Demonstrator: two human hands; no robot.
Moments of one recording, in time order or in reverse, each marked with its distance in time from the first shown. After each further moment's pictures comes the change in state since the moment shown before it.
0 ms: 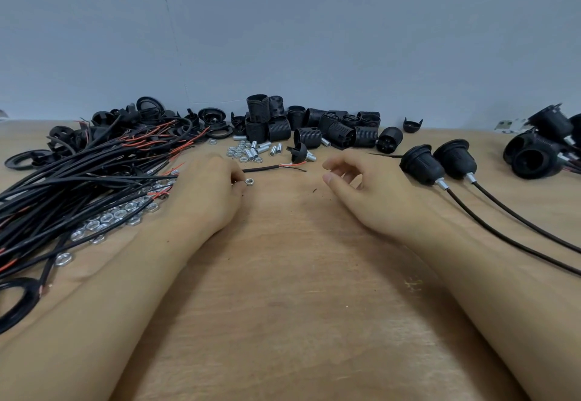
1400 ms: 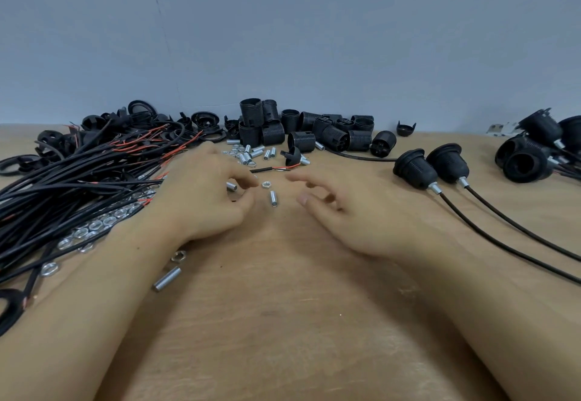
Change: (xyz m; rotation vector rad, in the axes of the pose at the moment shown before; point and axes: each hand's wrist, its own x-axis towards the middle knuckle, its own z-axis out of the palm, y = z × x) left_hand -0.002 0.005 -0.020 -0.077 -0.053 0.272; right_hand -0.007 -0.023 0.000 -0.028 -0.166 -0.240
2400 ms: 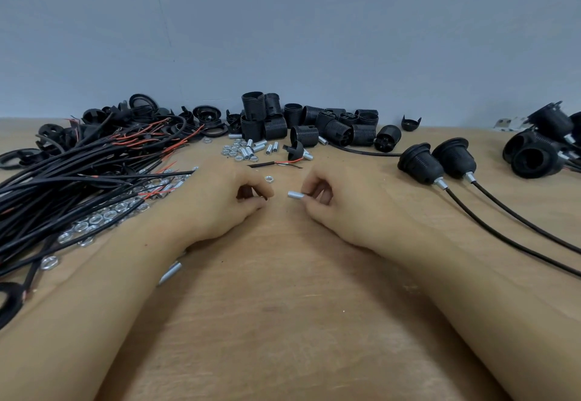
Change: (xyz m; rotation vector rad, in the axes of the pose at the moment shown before) left_hand -0.001 0.007 0.007 -0.165 -0.210 -0.018; right_hand 0.004 0.001 0.010 -0.061 0.018 0.216
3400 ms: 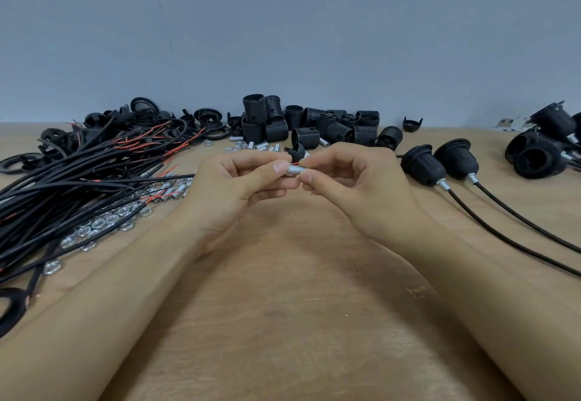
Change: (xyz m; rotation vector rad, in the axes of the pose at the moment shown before) left_hand 0.001 0.019 0.013 -1.252 0.164 -0.160; right_hand -0.005 -0.009 -0.012 0.630 0.171 -0.083
